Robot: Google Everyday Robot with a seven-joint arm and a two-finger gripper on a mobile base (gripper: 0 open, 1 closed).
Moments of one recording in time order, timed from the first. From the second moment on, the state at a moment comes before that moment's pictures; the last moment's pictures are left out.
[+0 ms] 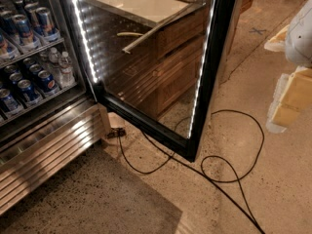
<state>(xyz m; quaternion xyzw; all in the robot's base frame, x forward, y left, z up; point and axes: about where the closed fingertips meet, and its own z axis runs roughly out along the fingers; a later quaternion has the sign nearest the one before) 0.438 -0.217 0.976 -0.60 0.78 -0.03 0.16</state>
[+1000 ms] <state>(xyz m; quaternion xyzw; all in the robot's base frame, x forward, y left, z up) 0.438 -0.217 0.976 -0.60 0.78 -0.03 0.16</state>
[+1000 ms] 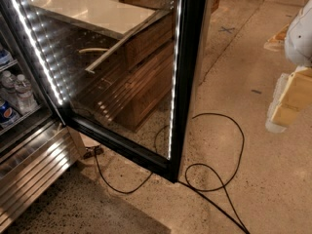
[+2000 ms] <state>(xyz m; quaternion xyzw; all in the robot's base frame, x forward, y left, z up) 0.438 -0.217 0.976 -0.60 0.78 -0.03 0.16</state>
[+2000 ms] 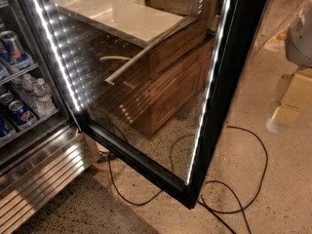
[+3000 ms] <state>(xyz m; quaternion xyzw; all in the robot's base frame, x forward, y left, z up) 0.533 -0.257 0.990 -0.53 0.83 -0.02 0.17</state>
